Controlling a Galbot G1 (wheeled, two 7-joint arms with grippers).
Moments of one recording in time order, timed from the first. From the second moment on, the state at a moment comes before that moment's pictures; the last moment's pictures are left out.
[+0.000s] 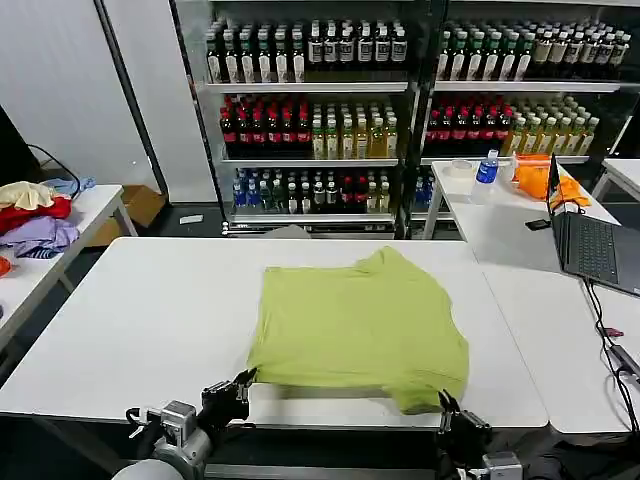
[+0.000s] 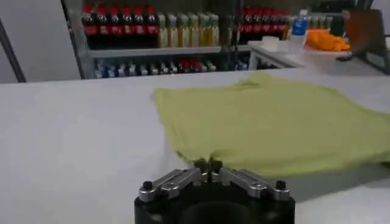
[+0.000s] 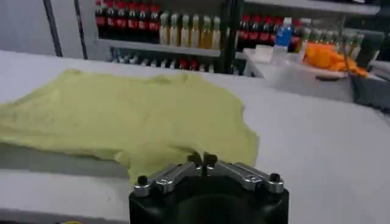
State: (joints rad) left arm 1.48 -1.05 -0.34 -2.21 -0.49 0.55 -0.17; right arm -1.71 1.27 0.52 2.33 0.16 -0.44 0.17
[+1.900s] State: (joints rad) left arm 1.07 -1.09 -0.14 -1.84 -0.47 0.52 -0.19; right arm -1.11 1.15 0.31 1.78 -0.04 -0.31 0.08
